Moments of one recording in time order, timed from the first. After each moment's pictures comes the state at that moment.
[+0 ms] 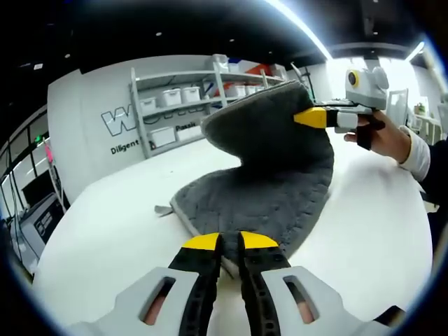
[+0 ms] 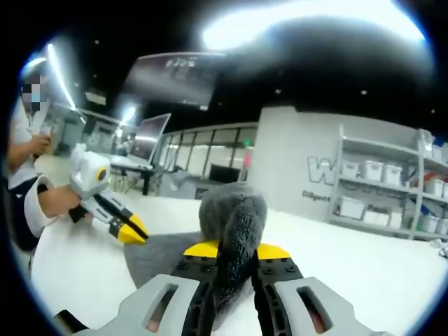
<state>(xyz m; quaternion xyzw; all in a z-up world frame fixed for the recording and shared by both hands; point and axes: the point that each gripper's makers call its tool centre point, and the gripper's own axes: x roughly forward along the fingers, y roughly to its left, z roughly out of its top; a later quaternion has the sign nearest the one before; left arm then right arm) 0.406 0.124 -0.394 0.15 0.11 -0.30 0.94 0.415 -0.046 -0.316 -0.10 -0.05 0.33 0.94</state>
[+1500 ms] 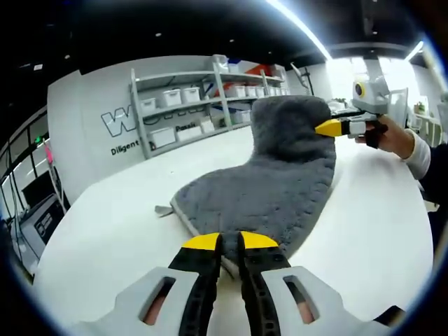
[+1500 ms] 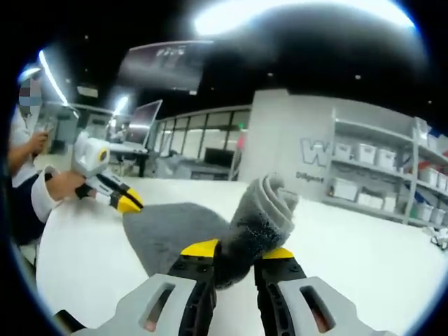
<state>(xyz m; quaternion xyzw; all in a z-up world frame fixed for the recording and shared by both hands) 0.407 0.124 -0.395 0.15 0.11 -0.30 0.94 0.406 -0.107 -0.346 -0.10 0.01 0.31 0.95</state>
